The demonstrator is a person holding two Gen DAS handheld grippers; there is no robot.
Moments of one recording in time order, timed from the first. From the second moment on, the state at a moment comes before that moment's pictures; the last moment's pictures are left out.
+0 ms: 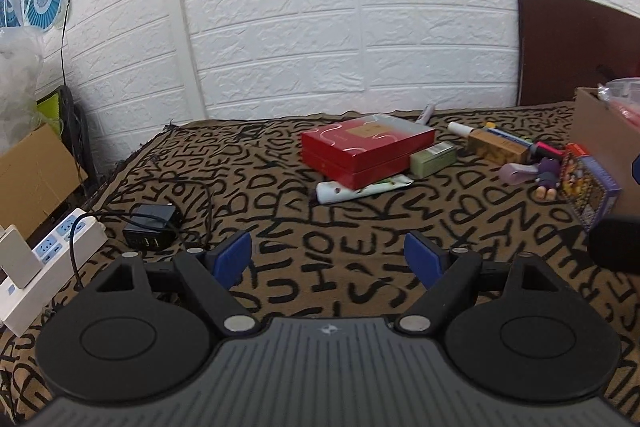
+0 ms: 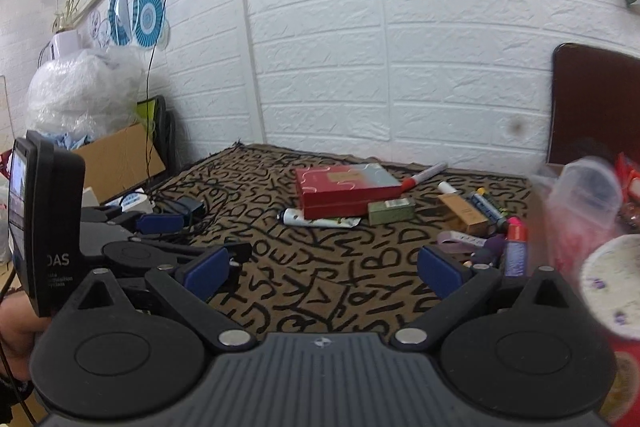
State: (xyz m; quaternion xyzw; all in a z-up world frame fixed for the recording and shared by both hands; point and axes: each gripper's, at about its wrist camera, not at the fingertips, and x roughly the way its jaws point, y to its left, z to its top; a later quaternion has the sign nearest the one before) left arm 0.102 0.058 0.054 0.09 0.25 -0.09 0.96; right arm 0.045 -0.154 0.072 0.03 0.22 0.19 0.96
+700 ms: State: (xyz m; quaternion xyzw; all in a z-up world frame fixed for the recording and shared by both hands) left arm 0.160 0.052 0.013 0.16 0.19 -0.17 0.95; right arm 0.097 -0.139 -0.010 0.05 0.30 0.16 0.94
